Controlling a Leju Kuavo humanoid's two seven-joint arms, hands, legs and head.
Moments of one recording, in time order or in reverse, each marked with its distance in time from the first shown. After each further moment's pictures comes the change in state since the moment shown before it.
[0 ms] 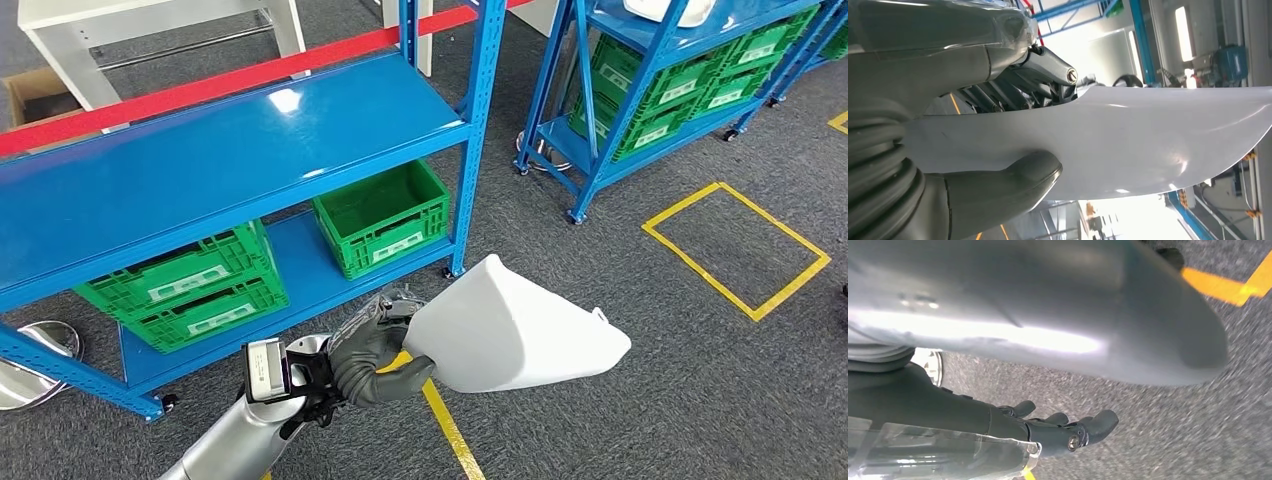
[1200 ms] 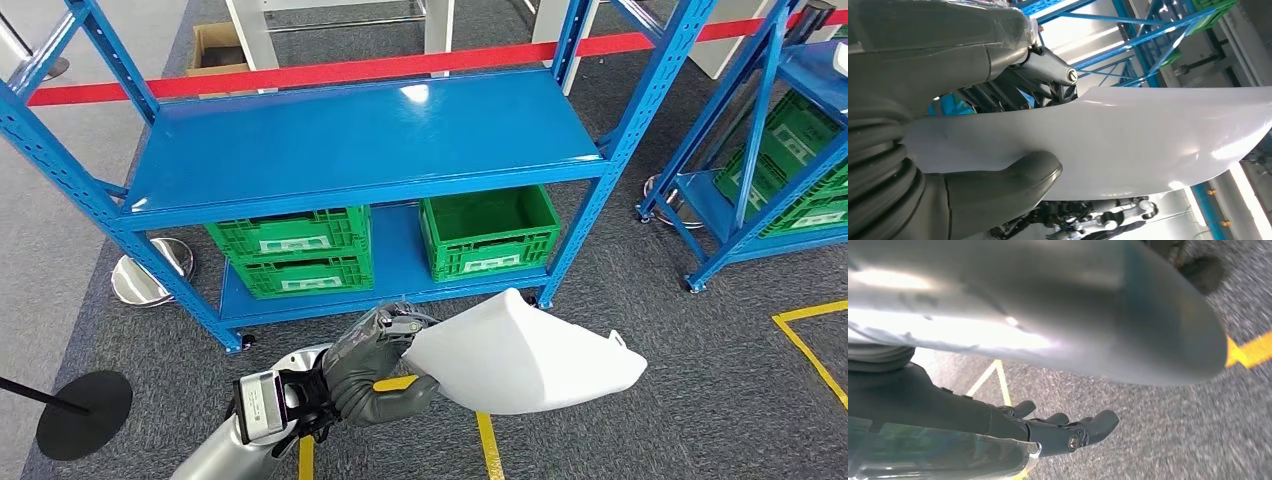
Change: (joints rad) left arm 0.059 0.011 -0.014 -0.111 -0.089 0.075 0.057; right arm 0.001 0.037 0.048 0.002 0.040 0.004 0.068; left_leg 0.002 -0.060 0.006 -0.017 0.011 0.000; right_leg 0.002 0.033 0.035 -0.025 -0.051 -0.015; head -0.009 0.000
